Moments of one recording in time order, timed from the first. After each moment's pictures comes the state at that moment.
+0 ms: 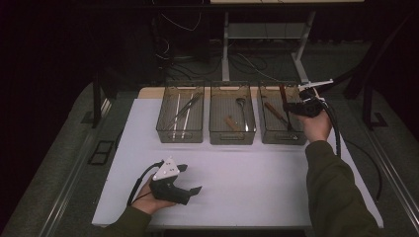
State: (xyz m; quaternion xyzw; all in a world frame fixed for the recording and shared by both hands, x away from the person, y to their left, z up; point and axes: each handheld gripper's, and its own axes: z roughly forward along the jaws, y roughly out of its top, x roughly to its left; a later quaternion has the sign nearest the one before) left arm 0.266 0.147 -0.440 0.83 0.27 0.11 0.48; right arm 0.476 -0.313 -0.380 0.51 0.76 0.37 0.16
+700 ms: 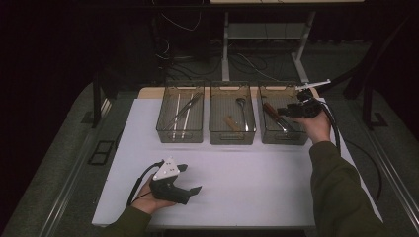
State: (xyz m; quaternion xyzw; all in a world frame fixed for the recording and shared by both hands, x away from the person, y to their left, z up) left arm 0.268 0.147 -0.440 0.83 0.27 0.11 0.47; right arm 0.471 -0.309 -0.375 0.49 0.77 0.38 0.13
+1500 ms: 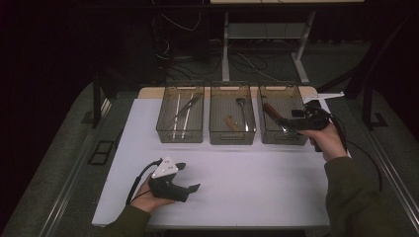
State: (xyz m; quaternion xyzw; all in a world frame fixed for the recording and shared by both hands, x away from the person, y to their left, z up) left arm 0.273 0.151 -0.441 0.83 0.28 0.12 0.47; right arm 0.412 -0.309 -0.367 0.45 0.76 0.45 0.12
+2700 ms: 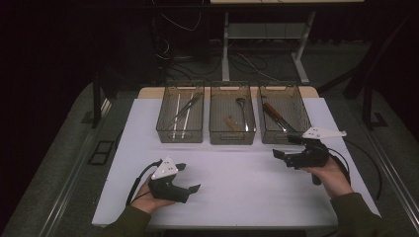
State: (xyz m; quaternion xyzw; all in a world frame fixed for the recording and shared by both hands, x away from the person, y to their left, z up) left arm 0.269 0.151 -0.440 0.83 0.28 0.12 0.47; right arm 0.319 -0.289 -0.400 0.39 0.77 0.48 0.14
